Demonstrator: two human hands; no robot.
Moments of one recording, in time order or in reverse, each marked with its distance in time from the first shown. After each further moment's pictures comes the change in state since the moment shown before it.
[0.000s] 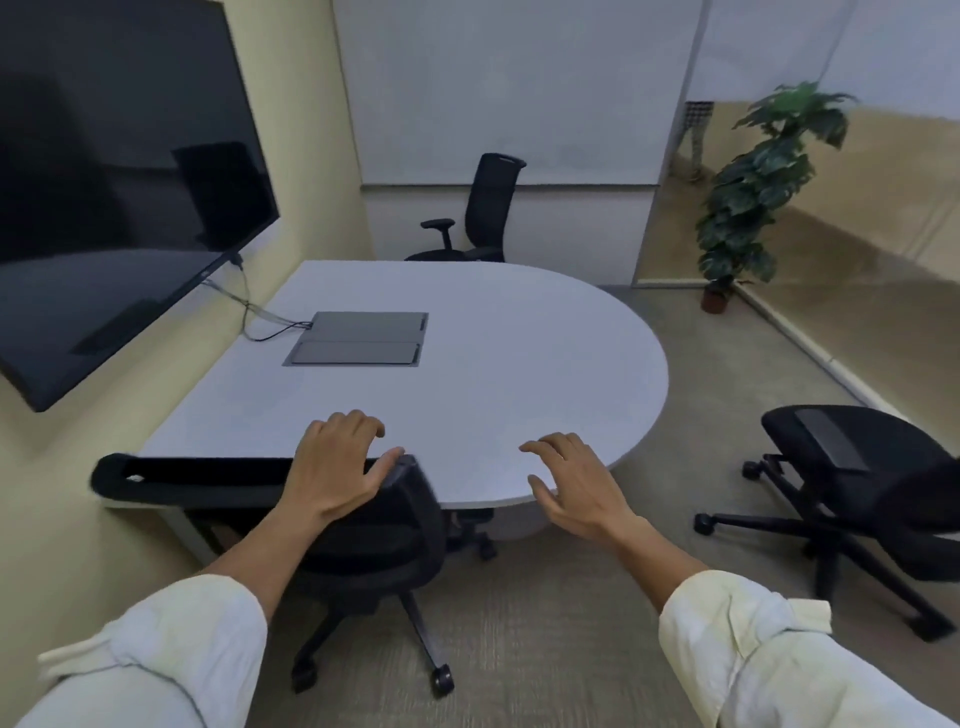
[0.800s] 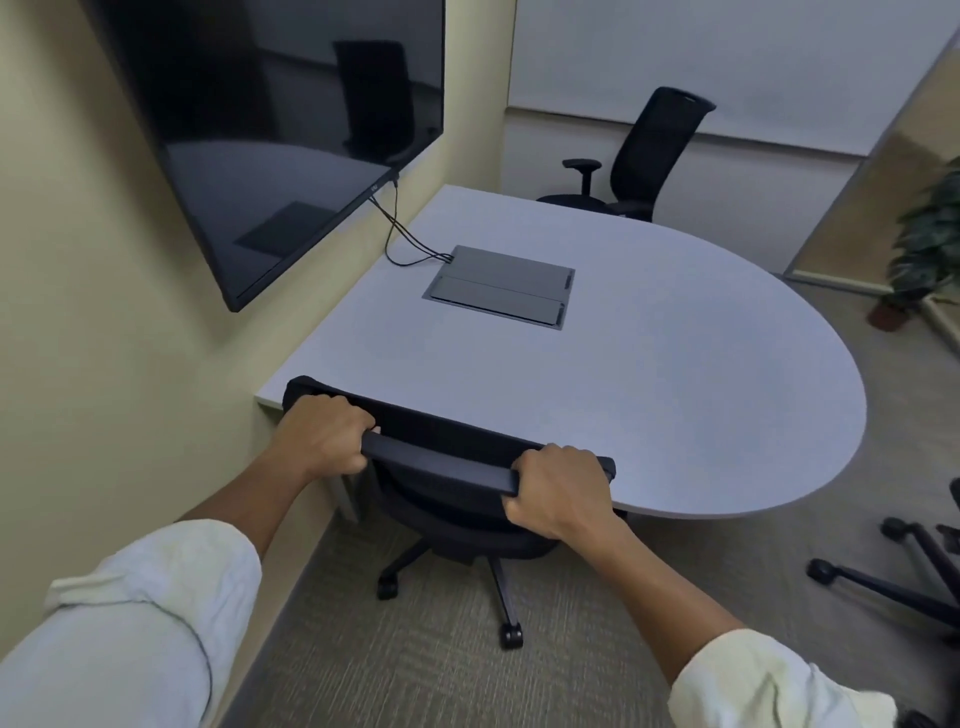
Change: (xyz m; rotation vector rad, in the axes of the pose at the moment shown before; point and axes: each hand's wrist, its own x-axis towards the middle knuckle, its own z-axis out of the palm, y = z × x) left_hand -0.086 -0.241 -0.017 0.253 -0.509 -0.178; right_hand 0.134 -0.225 0.110 -0.210 -0.352 -0.102
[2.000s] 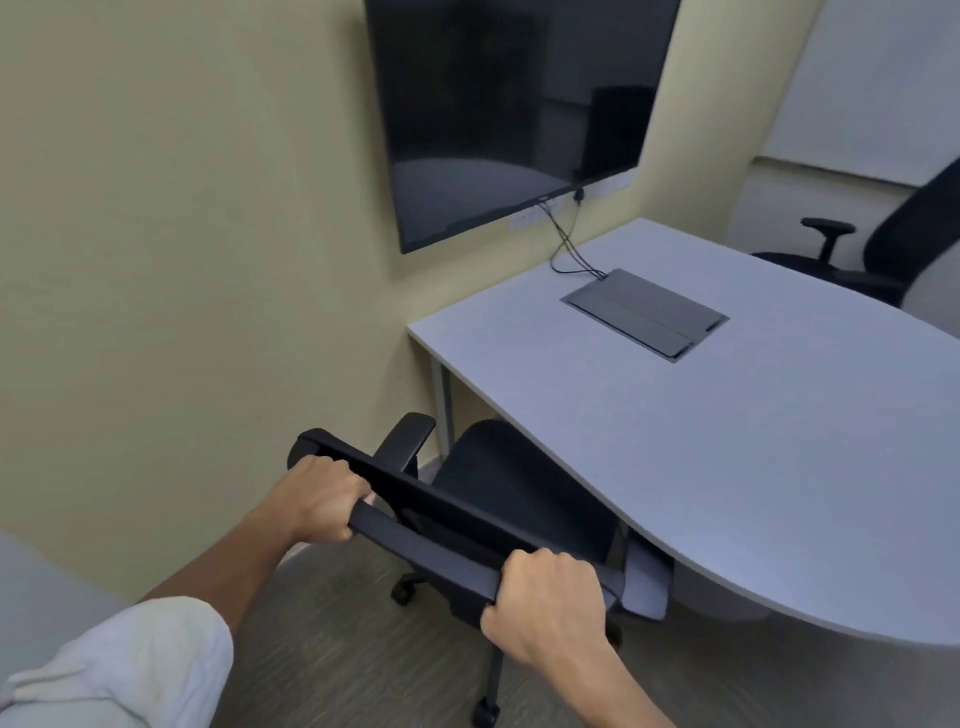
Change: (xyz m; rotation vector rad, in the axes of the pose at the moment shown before) left_hand -0.210 0.252 -0.050 0.003 -0.322 -0.428; right_hand -0.205 0.090 -0.021 0.071 -0.190 -0.424
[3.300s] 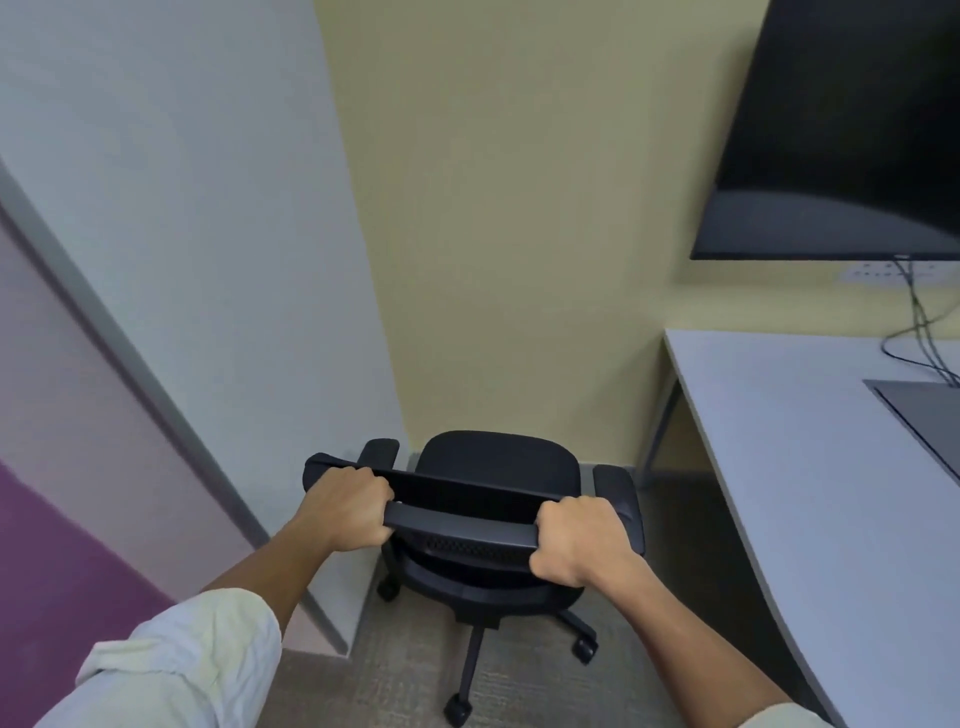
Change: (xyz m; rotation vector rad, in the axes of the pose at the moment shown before) left_hand -0.271 0.228 0.018 -0.191 -0.081 -0.905; right_hand -0.045 0.022 -0.001 -0.217 -0.128 -0.925
